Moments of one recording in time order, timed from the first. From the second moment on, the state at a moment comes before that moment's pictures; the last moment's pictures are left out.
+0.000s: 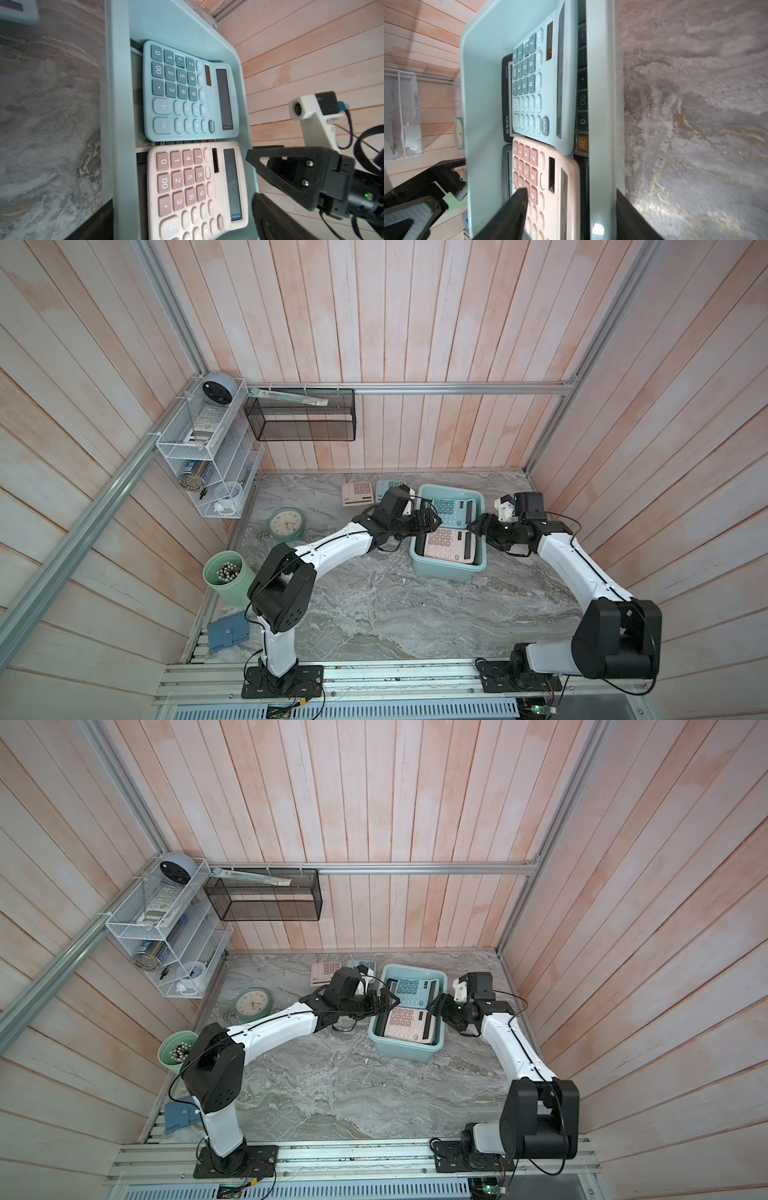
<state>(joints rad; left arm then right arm) -0.74 1.86 1.39 -0.13 0.31 -0.80 0.03 1.34 1.00 -0.61 -0.45 0.51</state>
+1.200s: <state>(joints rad) -0.94 1.45 0.96 -0.11 0.08 -0.99 0.12 1.04 0.75 -0.56 -0.51 0.67</state>
